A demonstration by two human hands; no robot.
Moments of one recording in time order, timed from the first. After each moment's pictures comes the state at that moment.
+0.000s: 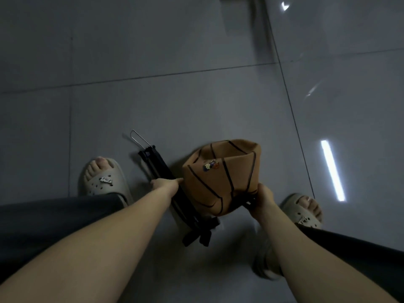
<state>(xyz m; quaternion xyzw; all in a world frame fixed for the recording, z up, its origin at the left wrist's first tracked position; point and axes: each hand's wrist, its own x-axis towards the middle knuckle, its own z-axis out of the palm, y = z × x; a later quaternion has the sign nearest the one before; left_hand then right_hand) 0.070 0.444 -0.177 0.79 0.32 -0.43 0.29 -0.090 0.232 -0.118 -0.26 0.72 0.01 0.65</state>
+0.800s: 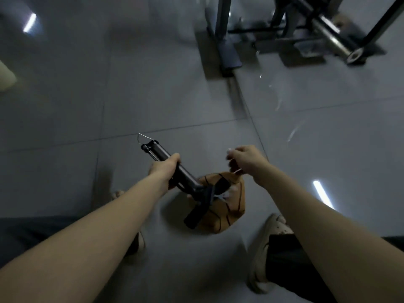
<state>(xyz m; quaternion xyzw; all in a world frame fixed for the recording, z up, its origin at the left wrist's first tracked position) 0.095 0.395 0.082 0.75 0.20 -0.34 0.53 -0.023 0.204 0.113 -0.73 0.41 0.05 0.54</state>
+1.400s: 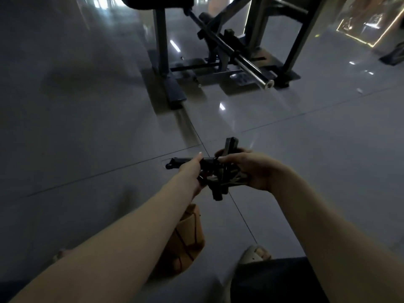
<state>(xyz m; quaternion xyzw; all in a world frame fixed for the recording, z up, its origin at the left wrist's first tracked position) 0.018 0.190 0.149 0.56 0.17 -0.52 0.62 -0.108 0.098 0.218 -0.56 0.39 0.03 0.73</state>
